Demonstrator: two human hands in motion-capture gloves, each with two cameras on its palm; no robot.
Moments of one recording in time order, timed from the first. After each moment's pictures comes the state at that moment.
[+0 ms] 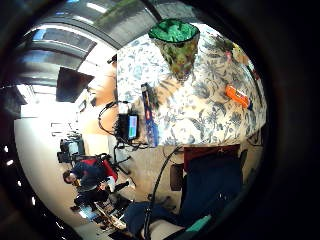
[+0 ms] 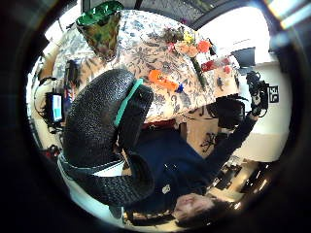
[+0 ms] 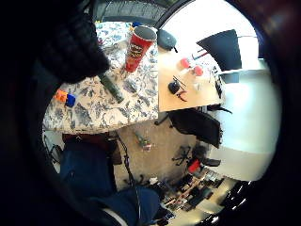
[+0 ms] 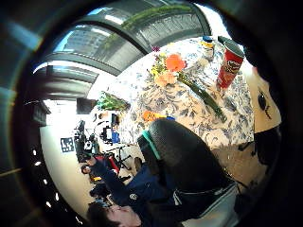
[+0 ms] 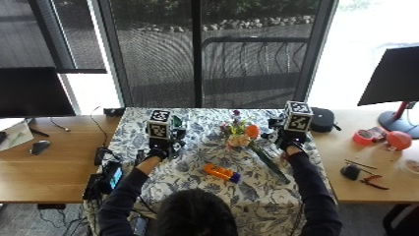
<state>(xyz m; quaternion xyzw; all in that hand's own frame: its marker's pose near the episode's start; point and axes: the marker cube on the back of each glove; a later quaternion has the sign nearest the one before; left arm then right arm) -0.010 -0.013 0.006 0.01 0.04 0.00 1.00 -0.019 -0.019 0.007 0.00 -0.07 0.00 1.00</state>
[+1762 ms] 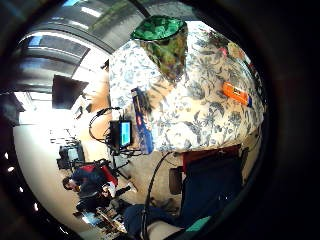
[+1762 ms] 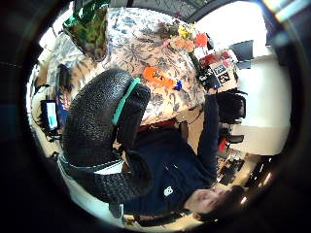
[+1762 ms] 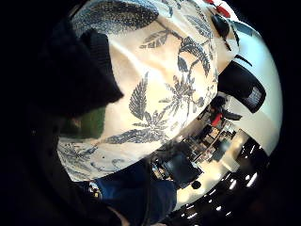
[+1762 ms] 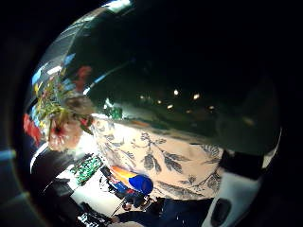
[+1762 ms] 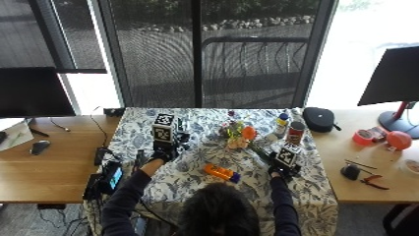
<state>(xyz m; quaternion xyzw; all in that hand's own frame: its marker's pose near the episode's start) 0.017 -0.017 0.028 0.01 0.01 0.04 1.00 0.022 -0.075 0.266 -0.10 -0.07 0.30 0.95</state>
